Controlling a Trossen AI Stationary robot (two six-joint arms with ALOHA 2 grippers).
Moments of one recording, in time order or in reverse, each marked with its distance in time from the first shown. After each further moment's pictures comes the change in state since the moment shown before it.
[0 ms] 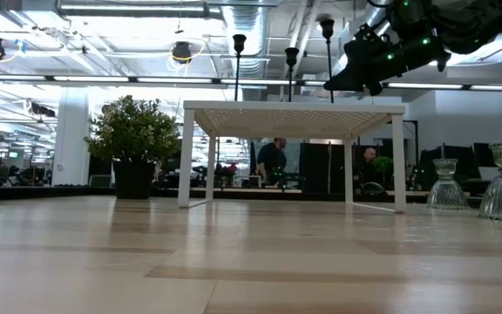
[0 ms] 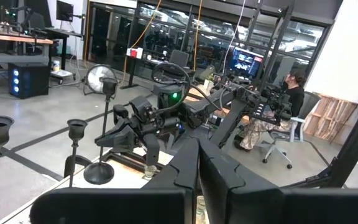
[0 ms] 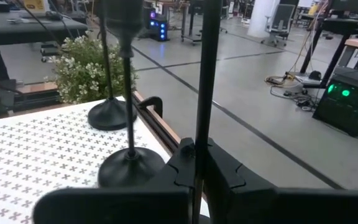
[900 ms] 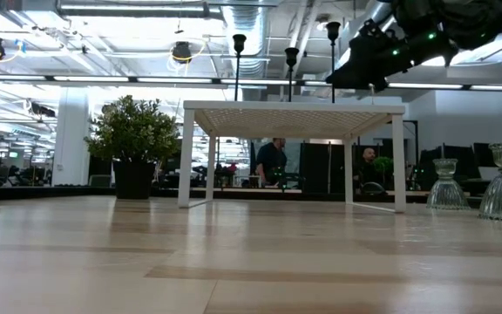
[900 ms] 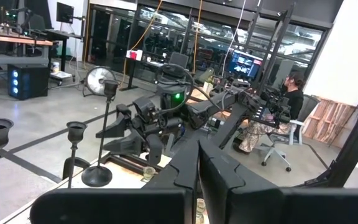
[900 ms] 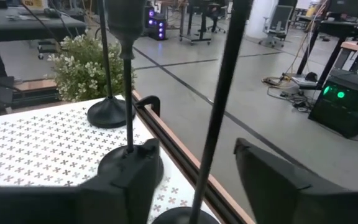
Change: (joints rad) left arm 0.000 0.000 0.000 0.011 0.000 0.000; right arm -0.007 -0.051 0.000 -0.055 0.009 -0.018
